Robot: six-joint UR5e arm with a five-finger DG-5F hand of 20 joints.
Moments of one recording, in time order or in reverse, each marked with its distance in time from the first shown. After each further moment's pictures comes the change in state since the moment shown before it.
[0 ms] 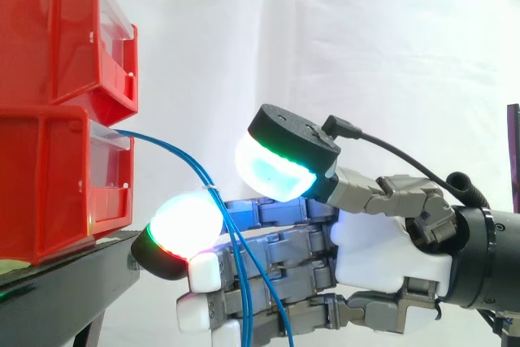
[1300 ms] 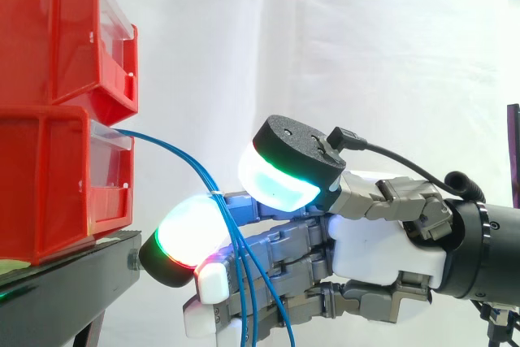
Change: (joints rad) arm -0.025 -0.001 0.006 0.006 -0.071 -0.134
